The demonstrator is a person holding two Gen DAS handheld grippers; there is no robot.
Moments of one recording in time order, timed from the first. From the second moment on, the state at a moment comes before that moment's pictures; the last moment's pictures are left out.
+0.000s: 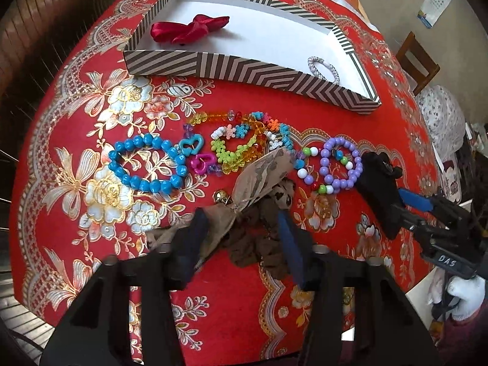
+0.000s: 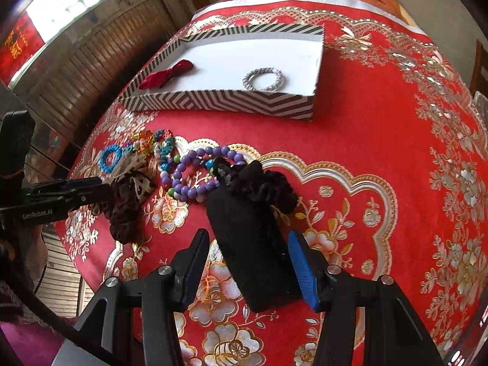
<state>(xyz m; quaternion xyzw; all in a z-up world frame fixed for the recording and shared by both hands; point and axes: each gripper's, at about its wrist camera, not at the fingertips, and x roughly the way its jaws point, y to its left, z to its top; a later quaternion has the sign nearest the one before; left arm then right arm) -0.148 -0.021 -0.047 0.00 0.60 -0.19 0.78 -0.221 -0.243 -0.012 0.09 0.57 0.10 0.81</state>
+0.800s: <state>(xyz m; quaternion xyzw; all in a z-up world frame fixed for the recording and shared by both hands) -0.162 -0.023 -0.034 -0.01 0.59 -0.20 0.78 -0.241 -0.256 0.005 0.12 0.54 0.16 0.82</state>
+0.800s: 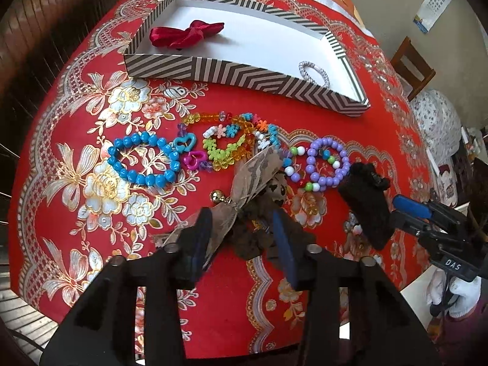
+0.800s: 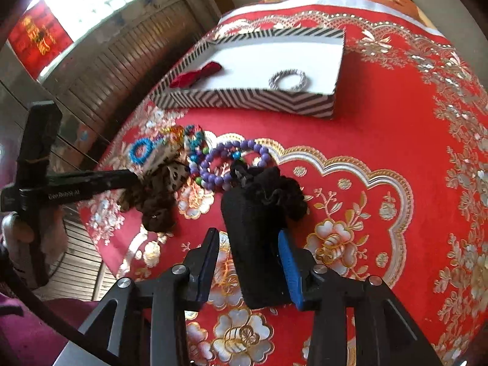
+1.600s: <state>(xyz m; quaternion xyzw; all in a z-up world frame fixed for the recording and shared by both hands) -0.154 -0.020 -0.037 -0.01 0.58 -0.19 0.79 -0.207 -0.297 0.028 0.17 0.48 0.13 0.85</state>
